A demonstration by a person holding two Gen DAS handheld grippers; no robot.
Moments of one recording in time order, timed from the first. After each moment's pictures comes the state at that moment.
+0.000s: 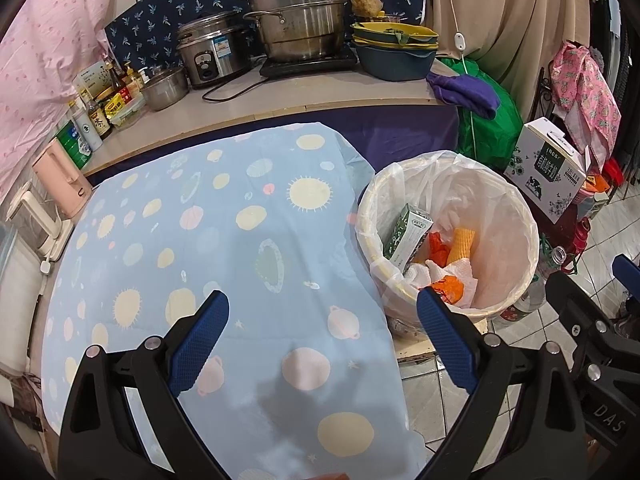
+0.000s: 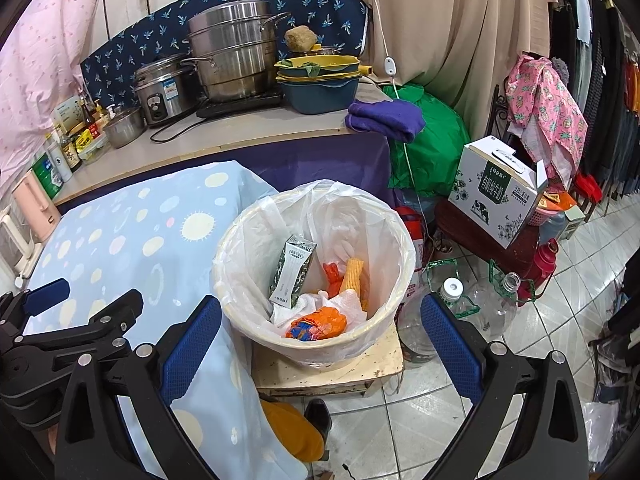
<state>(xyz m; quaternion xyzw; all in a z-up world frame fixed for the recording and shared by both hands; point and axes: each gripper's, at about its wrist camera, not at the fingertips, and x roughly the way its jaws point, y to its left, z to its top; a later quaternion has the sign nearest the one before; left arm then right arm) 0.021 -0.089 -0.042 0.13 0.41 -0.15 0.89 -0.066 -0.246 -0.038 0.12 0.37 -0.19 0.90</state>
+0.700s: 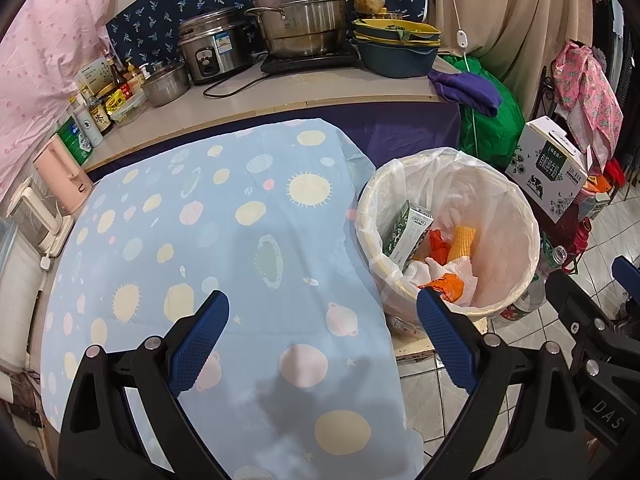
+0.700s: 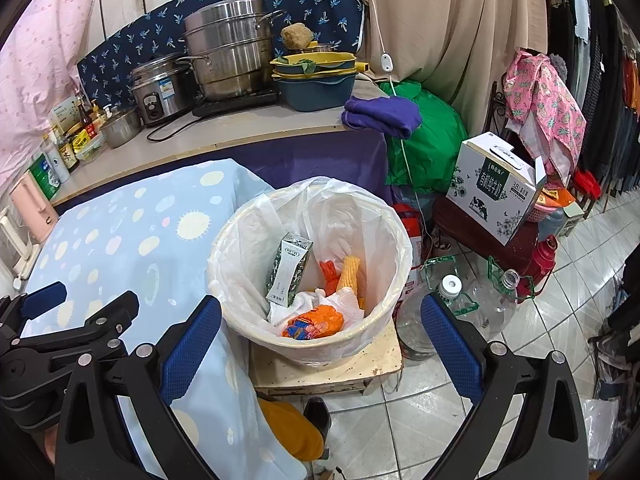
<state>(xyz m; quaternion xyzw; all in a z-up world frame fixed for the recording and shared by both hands) 0.020 -0.090 -0.045 0.13 0.42 -0.14 0.89 -0.067 -0.251 -0.040 0.12 0.37 -0.19 0.90</state>
